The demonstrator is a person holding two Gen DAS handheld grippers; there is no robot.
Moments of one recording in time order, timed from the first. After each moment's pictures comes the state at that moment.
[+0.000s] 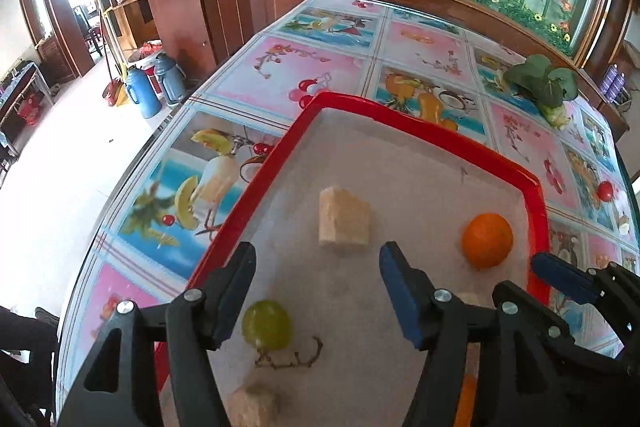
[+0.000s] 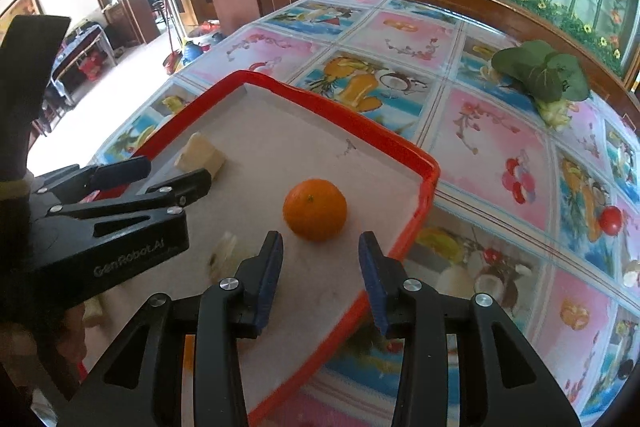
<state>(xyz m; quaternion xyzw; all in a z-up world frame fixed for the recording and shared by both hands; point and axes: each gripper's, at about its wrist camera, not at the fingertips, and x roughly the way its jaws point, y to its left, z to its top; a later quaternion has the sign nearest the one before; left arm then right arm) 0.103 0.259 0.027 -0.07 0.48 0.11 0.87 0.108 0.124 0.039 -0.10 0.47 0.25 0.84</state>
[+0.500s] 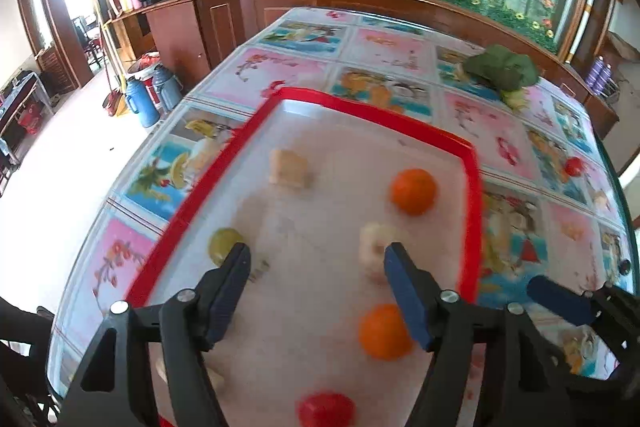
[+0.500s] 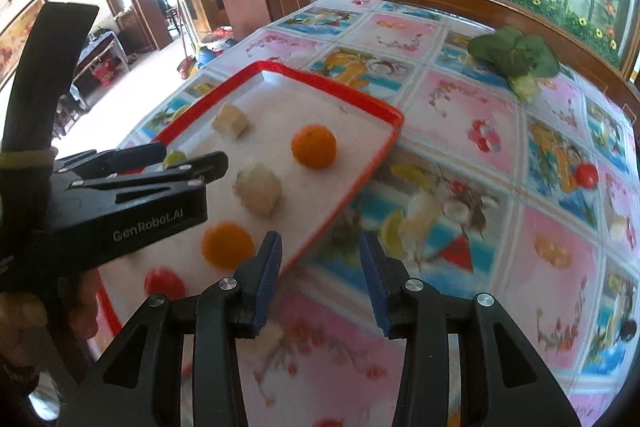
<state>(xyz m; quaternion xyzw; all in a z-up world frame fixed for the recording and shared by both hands) 0.060 0.207 0.050 -0.06 0.46 0.10 0.88 0.053 0.072 0.058 -0.08 0.46 0.27 0.84</state>
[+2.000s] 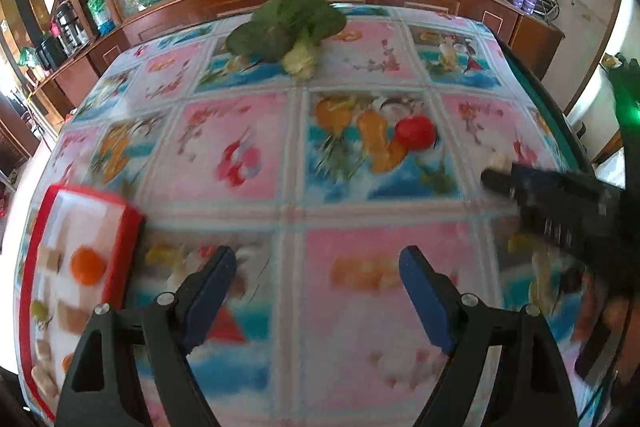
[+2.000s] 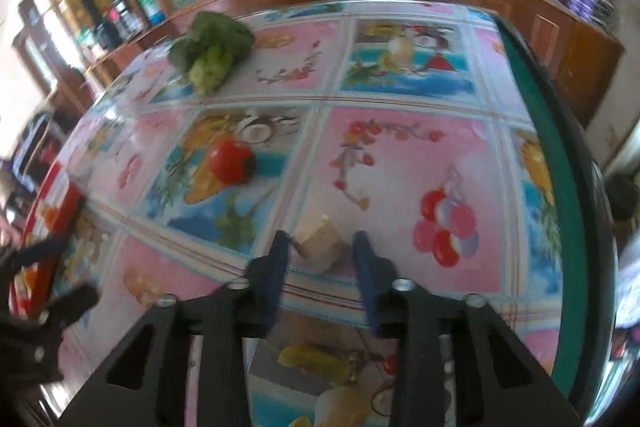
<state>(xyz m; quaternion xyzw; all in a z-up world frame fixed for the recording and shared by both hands) 0.157 -0.046 0.044 0.03 0.49 -0.01 0.87 0.195 -0.218 0.020 0.01 0.47 0.15 0.87</state>
